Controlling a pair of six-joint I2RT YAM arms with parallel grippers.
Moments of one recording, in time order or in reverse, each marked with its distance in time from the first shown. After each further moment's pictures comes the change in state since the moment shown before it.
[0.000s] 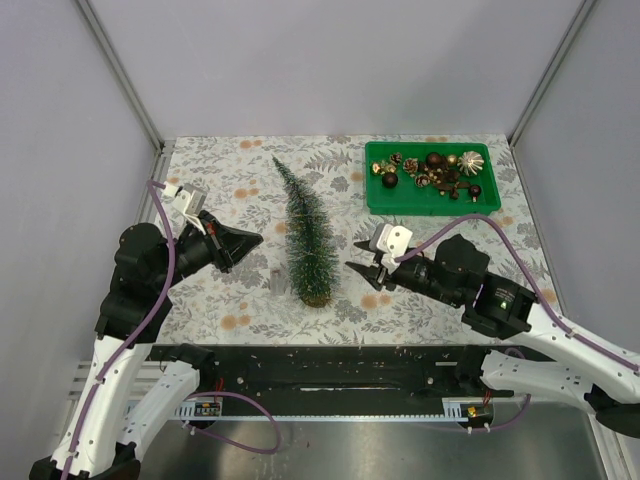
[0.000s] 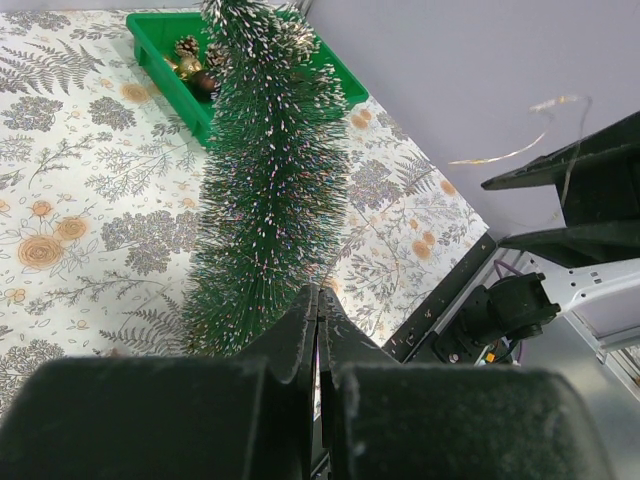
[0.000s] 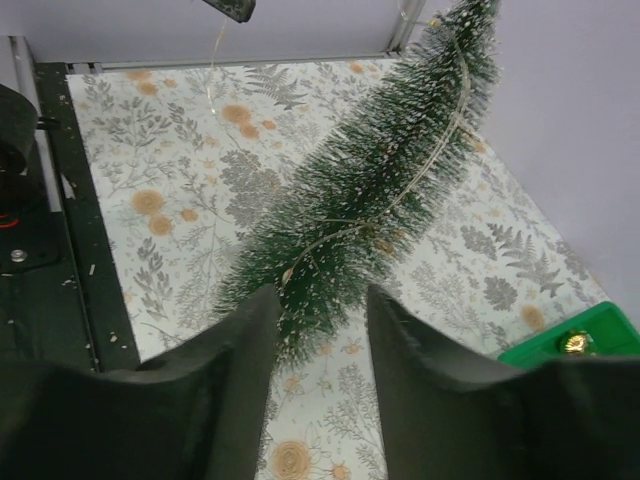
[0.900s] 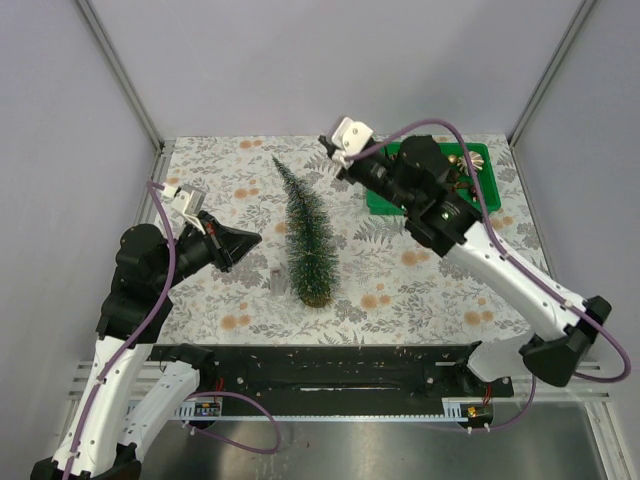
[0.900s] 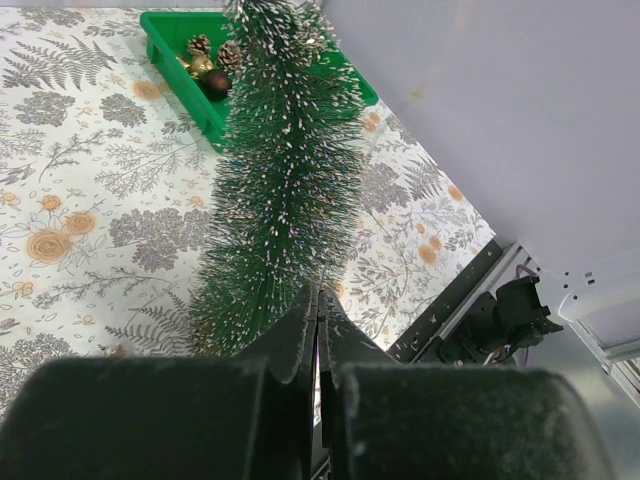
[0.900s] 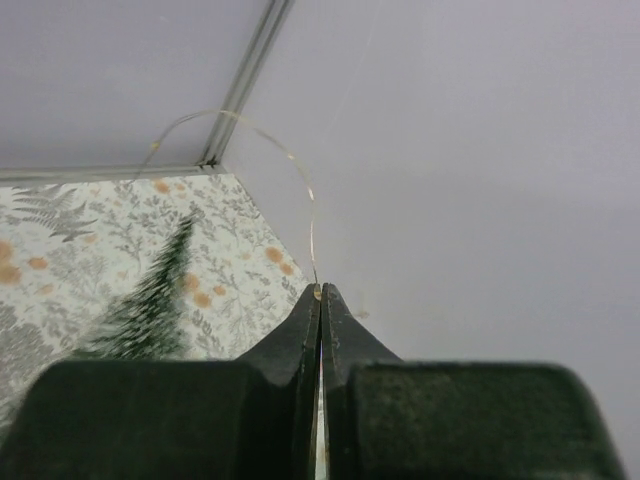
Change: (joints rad) left arm 0.008 -0.005 -0.015 0.005 -0.014 -0.008; right arm -0.224 0.500 0.495 0.238 -0.045 -0.257
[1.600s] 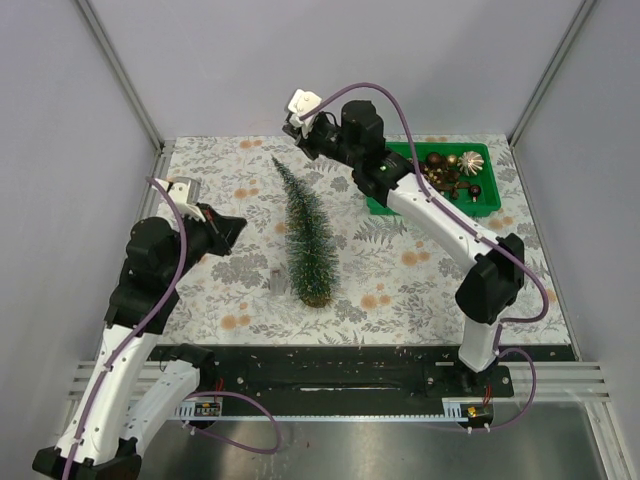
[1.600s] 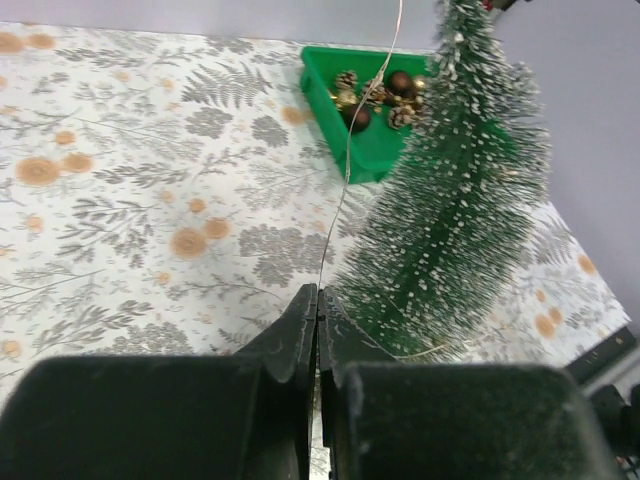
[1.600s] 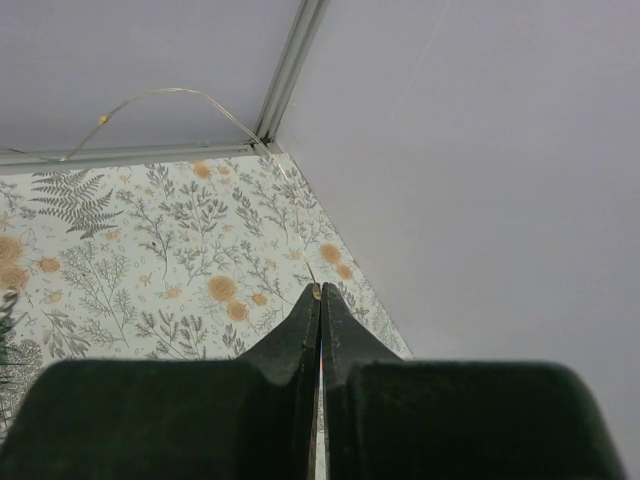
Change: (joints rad) left arm 0.002 0.044 -0.027 0.030 -0.278 0.057; right arm -0.128 0.516 0.382 0.020 -0.233 0.093
